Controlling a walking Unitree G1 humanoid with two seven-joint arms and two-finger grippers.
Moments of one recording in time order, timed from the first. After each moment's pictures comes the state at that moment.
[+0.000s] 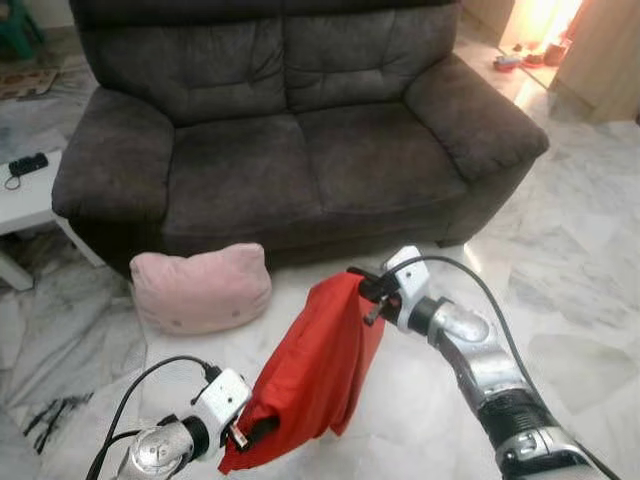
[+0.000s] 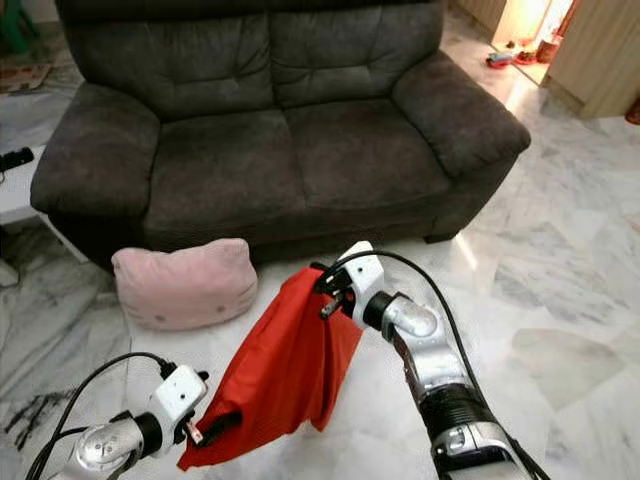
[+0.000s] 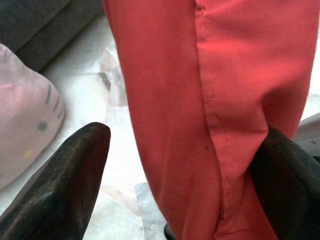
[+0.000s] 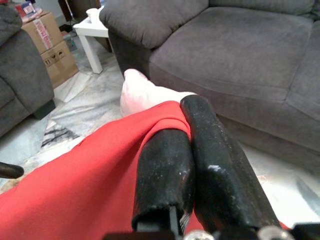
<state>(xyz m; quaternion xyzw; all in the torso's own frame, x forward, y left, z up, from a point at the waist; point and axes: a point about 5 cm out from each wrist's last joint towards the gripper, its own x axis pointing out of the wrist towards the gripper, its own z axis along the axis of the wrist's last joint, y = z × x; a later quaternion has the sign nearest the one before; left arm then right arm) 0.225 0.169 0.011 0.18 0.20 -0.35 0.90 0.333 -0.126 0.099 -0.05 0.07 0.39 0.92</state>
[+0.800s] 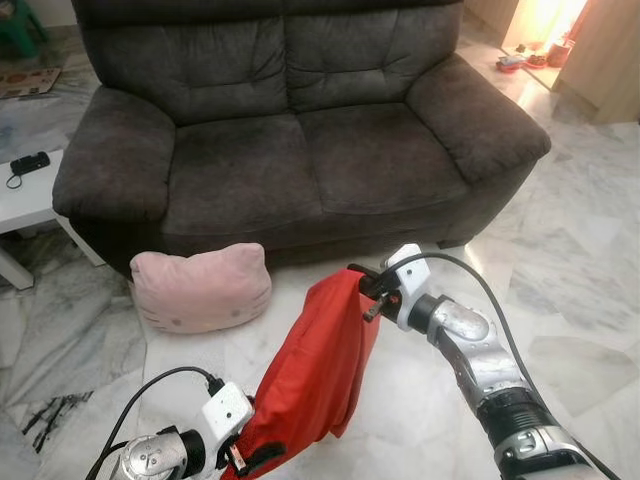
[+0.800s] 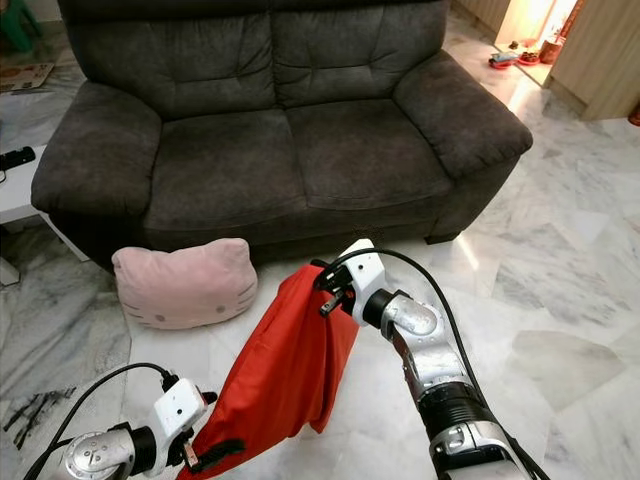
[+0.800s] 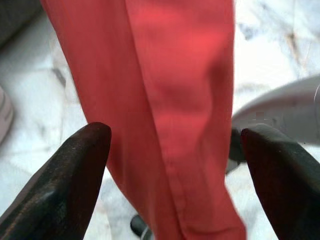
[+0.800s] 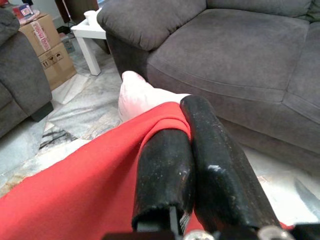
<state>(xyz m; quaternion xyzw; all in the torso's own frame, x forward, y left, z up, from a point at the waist) 0.205 0.168 0.010 0.15 0.24 -0.42 0.86 0.335 -0.124 0.101 -0.05 0.07 0.38 0.92</state>
